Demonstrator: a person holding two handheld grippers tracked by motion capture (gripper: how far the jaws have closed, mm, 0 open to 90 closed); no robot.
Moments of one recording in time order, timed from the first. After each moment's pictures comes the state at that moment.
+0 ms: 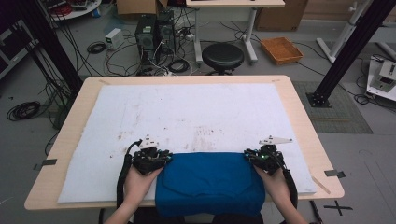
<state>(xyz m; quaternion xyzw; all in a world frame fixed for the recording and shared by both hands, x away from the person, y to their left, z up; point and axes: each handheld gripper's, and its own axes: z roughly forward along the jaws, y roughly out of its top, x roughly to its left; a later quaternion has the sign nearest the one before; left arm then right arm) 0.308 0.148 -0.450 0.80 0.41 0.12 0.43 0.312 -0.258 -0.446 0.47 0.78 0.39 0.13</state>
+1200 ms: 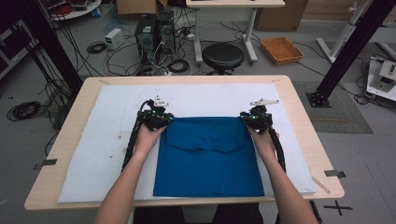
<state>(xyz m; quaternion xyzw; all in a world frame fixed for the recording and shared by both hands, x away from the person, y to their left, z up) 0.447 0.140 -0.425 0.82 0.38 0.20 0.37 0.438 -0.243 -0.422 0.47 0.76 0.39 0.21</state>
